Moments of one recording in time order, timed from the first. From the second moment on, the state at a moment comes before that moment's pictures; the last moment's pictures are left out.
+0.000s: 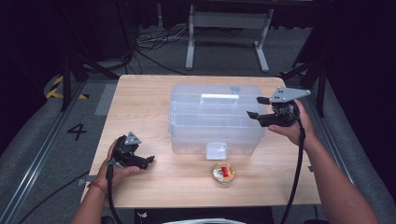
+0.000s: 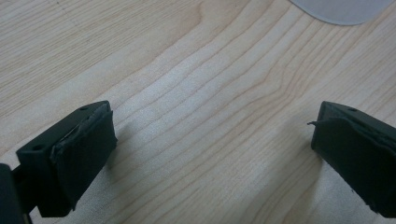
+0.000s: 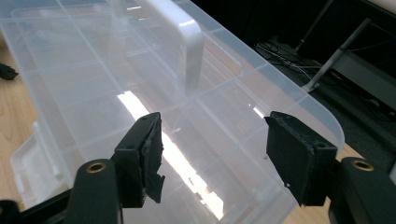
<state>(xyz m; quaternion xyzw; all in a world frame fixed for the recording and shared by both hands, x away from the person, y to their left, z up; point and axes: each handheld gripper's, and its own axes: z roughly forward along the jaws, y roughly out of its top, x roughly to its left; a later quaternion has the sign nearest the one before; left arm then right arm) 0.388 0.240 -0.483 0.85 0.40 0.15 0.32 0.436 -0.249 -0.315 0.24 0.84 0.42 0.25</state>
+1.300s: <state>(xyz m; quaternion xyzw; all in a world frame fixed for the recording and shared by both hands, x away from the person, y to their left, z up) 0.388 0.240 -0.483 0.85 0.40 0.15 0.32 0.468 -0.188 -0.303 0.22 0.87 0.38 0.23</state>
